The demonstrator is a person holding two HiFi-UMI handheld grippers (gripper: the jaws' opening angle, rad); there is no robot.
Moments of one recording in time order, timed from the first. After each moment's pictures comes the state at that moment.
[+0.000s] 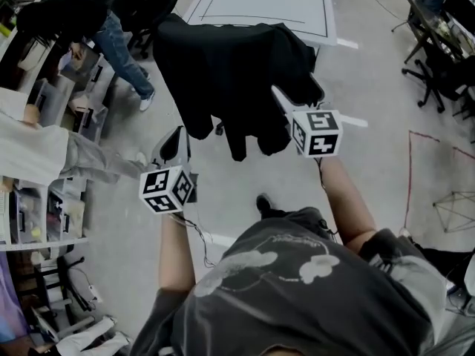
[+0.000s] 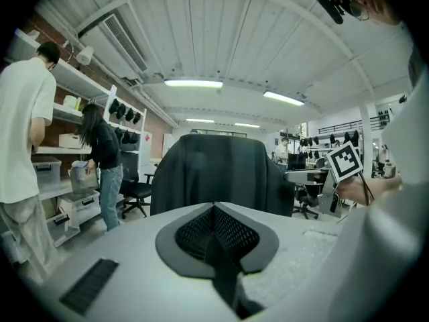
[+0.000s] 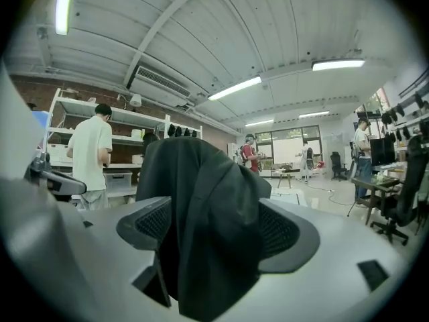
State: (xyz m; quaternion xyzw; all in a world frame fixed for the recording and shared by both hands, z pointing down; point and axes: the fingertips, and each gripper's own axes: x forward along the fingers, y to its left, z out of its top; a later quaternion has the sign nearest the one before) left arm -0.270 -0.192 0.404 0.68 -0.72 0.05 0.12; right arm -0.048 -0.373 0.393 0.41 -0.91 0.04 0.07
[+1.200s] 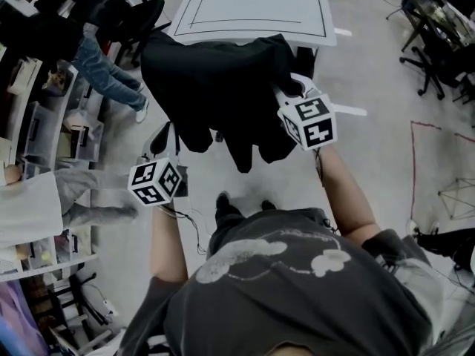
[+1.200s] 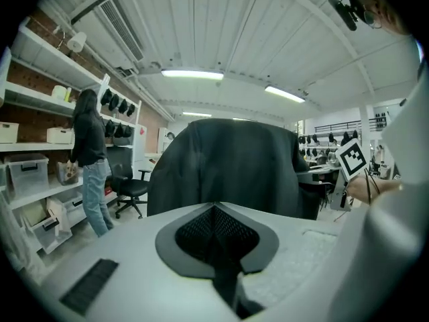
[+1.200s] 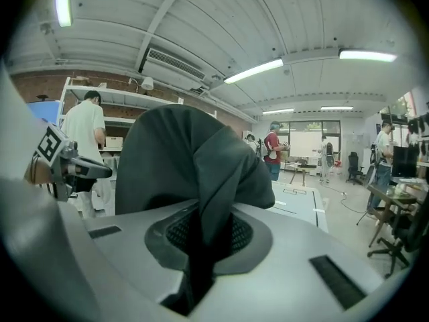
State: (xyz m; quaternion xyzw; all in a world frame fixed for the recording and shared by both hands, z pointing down) left arm -0.335 -0.285 0.413 0.70 -0.70 0.07 0.14; right arm -0.107 -0.435 0.407 0.34 -0.93 0.02 0.15
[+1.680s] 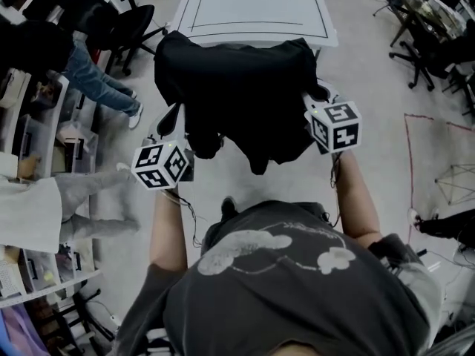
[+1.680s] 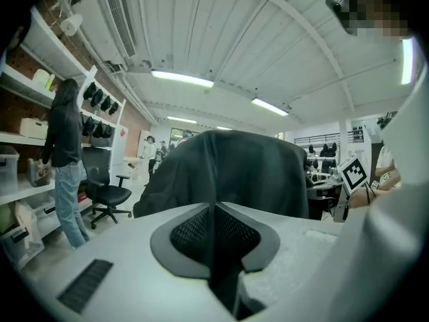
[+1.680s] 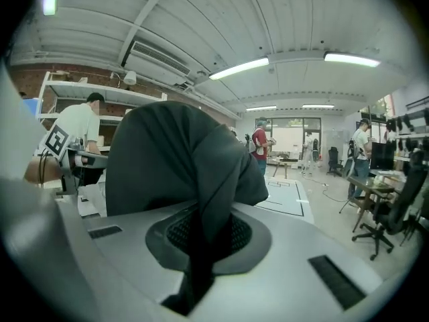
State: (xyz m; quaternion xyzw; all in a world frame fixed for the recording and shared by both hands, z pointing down) left arm -0.374 -0.335 0.391 0.76 -0.64 0.03 0.12; right arm -0.102 -0.432 0.408 0.41 -0.90 0.05 0.16
